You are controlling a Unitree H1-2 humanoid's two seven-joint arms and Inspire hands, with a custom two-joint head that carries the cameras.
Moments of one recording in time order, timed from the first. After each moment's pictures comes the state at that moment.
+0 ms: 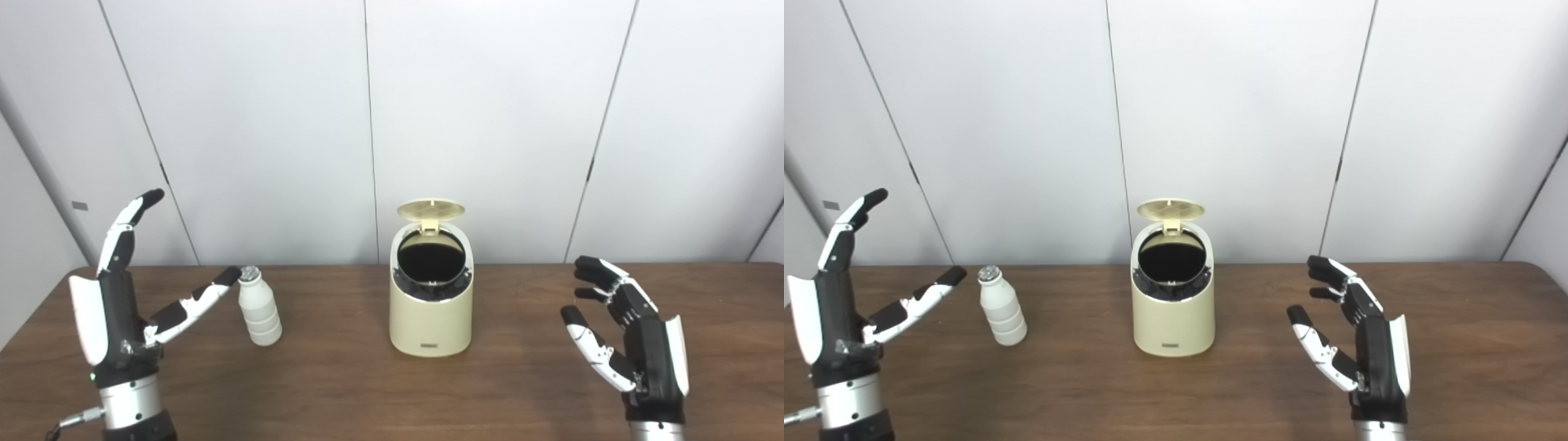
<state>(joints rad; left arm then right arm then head) -0.23 0.15 0.28 -0.20 0.49 -0.21 0.30 -0.13 -0.05 -0.08 -0.12 -0.23 -0.33 -0.19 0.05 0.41</state>
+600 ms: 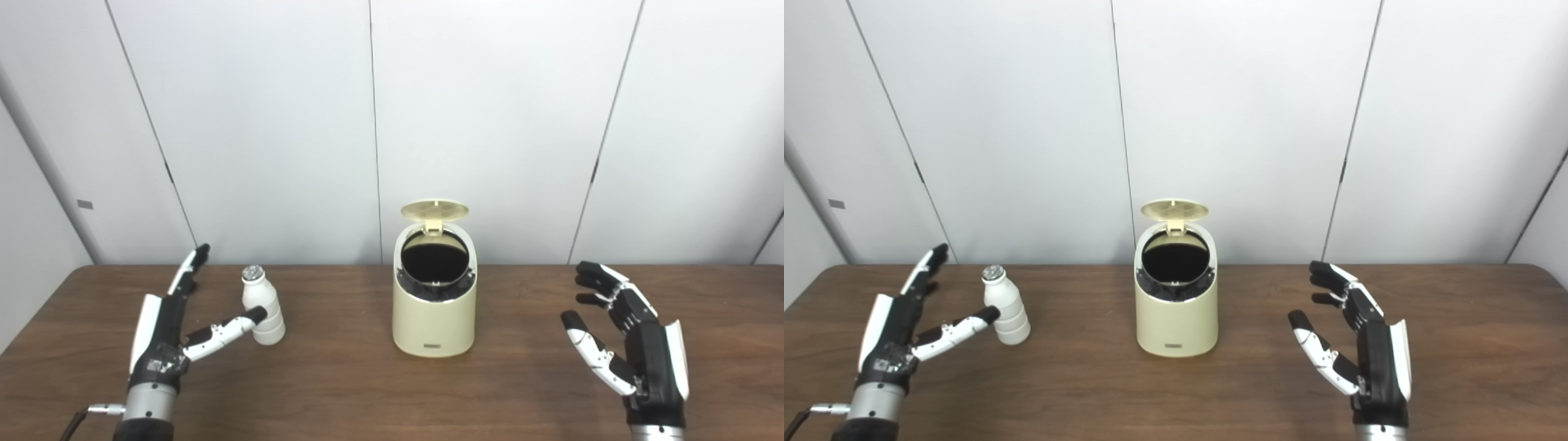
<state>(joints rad) -0.19 0.25 0.17 -0.14 0.25 0.11 0.00 -0.13 -0.05 -0.07 -0.10 -0.23 -0.33 -0.20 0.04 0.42</state>
